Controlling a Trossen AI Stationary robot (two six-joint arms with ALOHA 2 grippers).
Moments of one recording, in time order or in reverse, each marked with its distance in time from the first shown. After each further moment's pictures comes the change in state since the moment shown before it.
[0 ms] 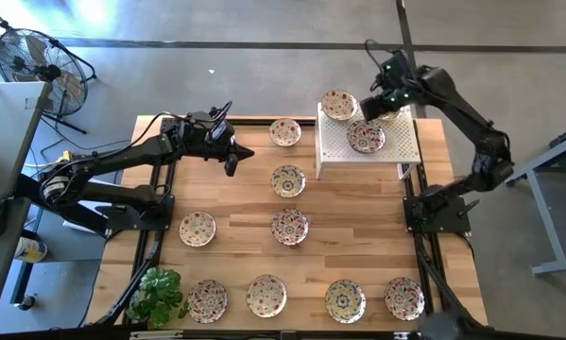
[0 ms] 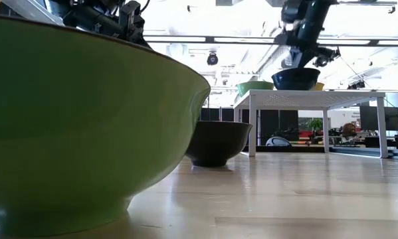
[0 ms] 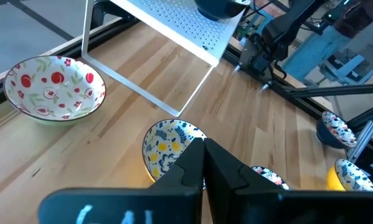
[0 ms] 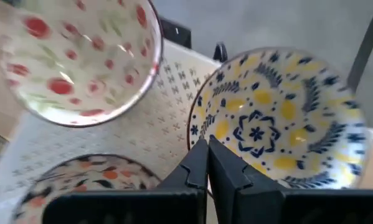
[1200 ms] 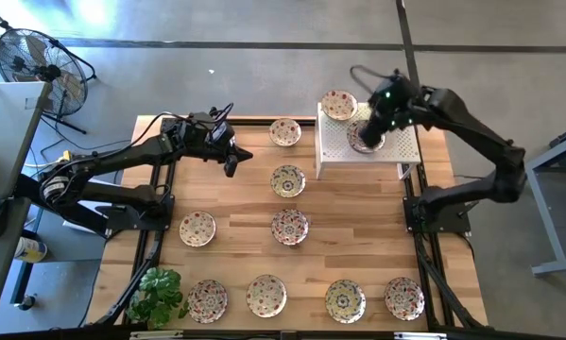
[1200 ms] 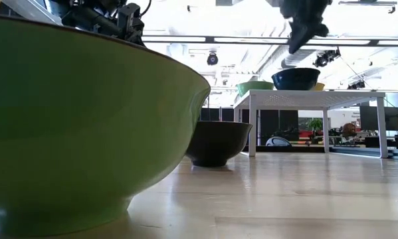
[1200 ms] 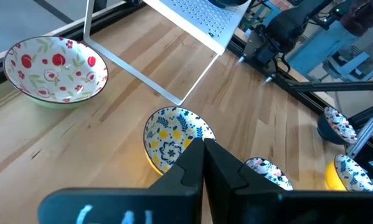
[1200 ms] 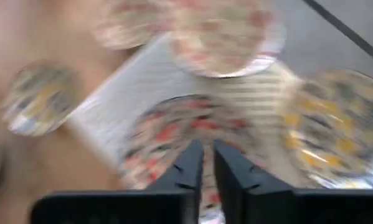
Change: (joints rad) left arm 0.000 0.000 0.000 -0.045 0.000 -0.025; right arm 0.299 -0.147 -0.023 -0.046 0.098 -0.046
